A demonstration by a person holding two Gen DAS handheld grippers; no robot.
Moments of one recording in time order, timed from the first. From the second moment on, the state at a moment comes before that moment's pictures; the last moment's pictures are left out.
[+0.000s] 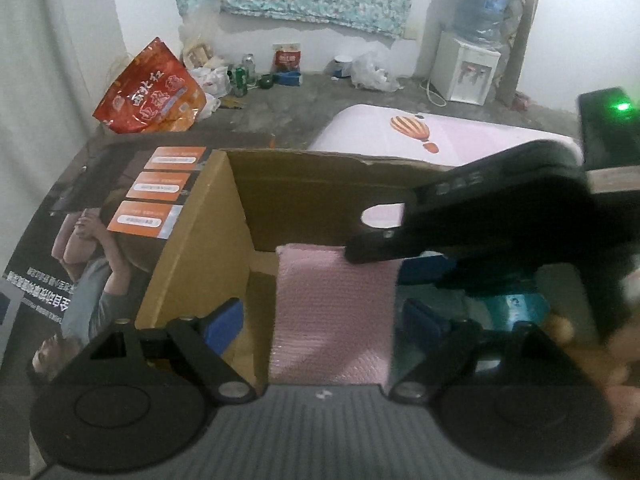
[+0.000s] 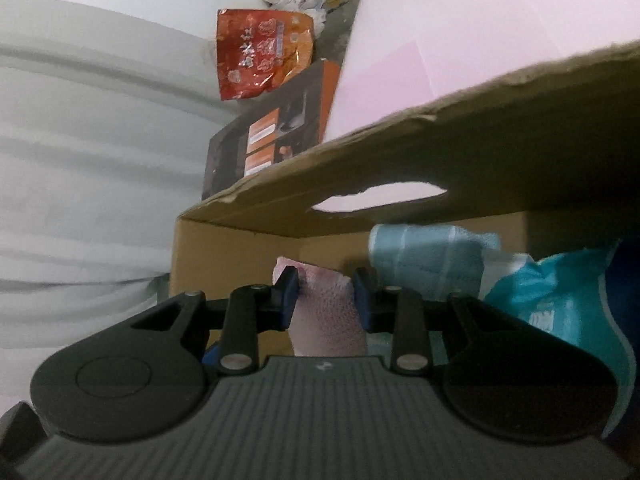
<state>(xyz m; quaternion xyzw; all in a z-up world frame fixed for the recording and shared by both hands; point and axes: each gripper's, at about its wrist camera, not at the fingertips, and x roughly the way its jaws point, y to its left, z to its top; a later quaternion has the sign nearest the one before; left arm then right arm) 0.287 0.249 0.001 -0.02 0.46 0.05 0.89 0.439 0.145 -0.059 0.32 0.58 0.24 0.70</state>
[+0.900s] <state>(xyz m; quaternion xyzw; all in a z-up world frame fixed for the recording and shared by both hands) 0.128 0.172 0.124 -0.02 0.32 -0.03 0.95 0.289 -0.047 0.143 0.28 0.40 0.35 0.79</state>
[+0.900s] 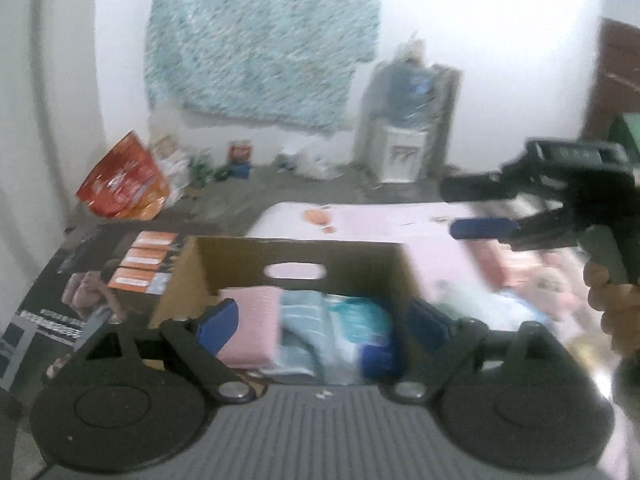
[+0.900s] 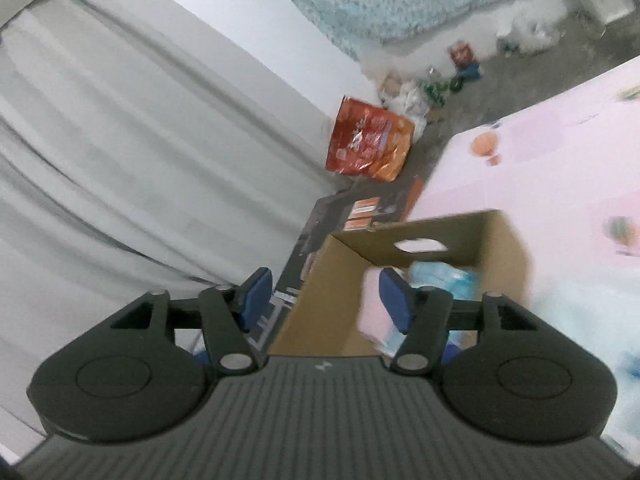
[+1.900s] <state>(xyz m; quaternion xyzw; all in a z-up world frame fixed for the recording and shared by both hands) 0.009 -0.080 0.037 0.07 0.28 -0.24 0.93 0.005 -0.355 0.023 0.37 0.27 0.09 0.88</state>
